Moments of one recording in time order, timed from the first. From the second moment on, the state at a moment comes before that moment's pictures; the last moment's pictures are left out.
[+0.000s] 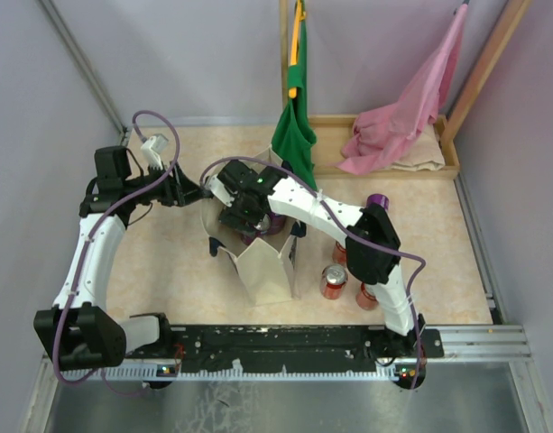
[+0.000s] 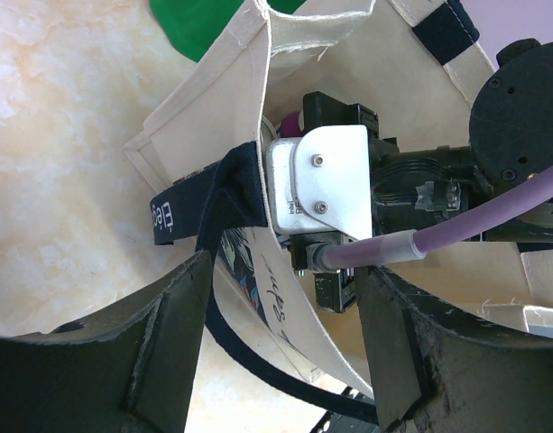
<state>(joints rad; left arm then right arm) 0.06 1.20 1.10 -0.50 0.85 -0.11 0.95 2.09 1.93 -0.91 0.09 -0.31</state>
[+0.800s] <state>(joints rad) 0.06 1.20 1.08 -0.50 0.88 -0.11 0.97 2.09 1.93 -0.92 0.10 -0.30</state>
